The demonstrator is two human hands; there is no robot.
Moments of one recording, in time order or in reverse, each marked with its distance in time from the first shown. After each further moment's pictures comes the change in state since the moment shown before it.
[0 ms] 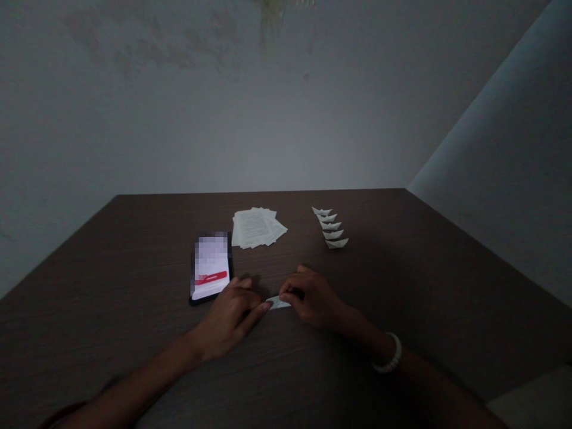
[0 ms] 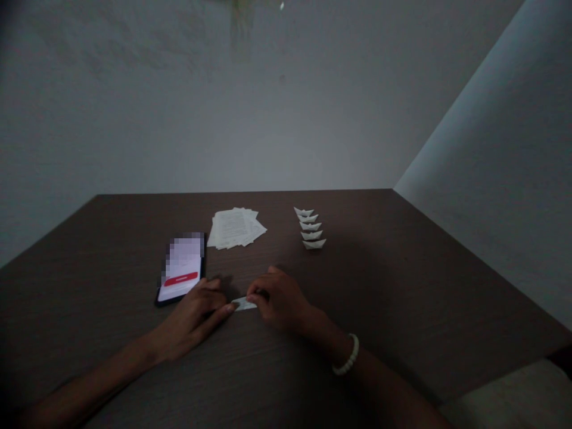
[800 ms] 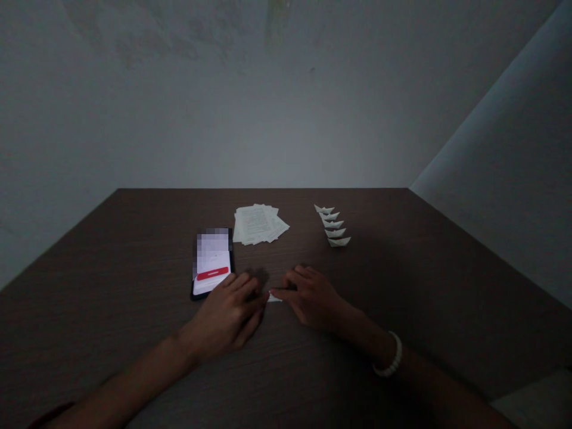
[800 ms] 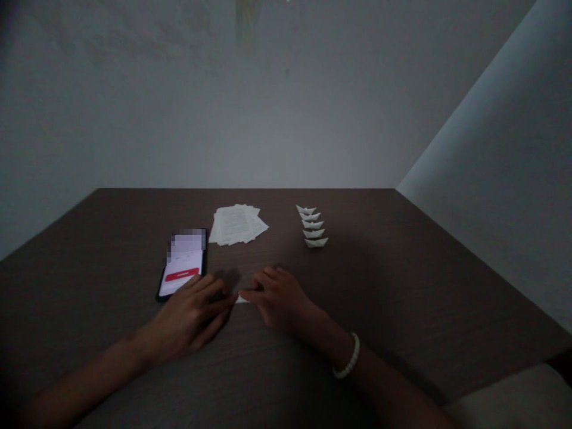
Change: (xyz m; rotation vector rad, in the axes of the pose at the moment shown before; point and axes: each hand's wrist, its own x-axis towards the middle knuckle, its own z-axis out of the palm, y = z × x) left_hand -0.007 0.004 -0.005 0.352 0.018 0.112; right_hand -0.003 -0.004 -0.008 -0.452 -0.176 -0.237
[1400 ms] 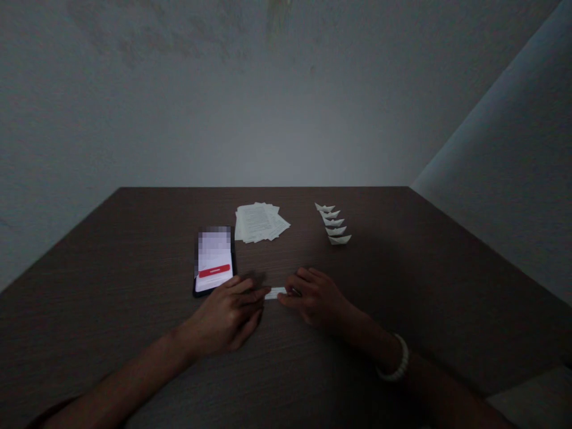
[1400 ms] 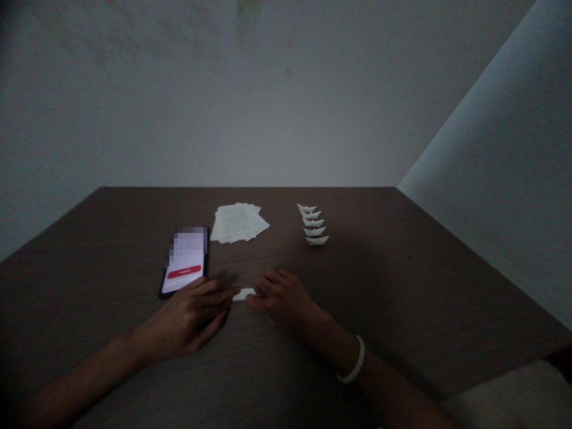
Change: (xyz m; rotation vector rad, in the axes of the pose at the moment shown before) left_hand -0.008 -0.006 0.007 -0.054 0.088 0.133; right_hand -0.010 0.002 0.003 -0.146 0.017 -0.106
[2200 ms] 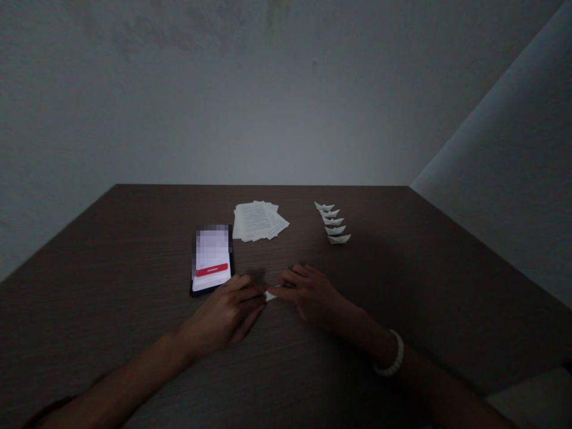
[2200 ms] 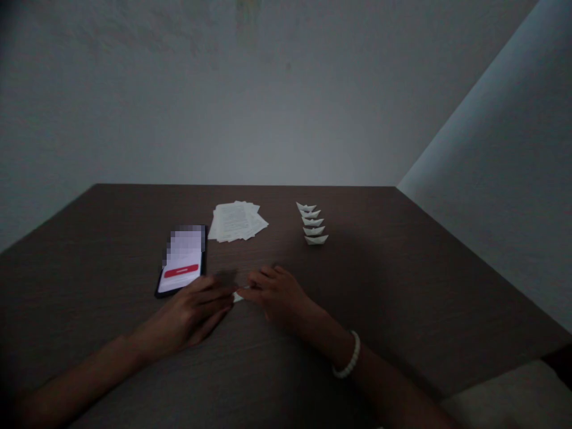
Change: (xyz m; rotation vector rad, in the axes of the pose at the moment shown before) left_hand 0.004 0.001 0.003 -0.054 0.068 -0.012; right_hand 0.011 0.000 -0.003 0.095 -0.110 0.064
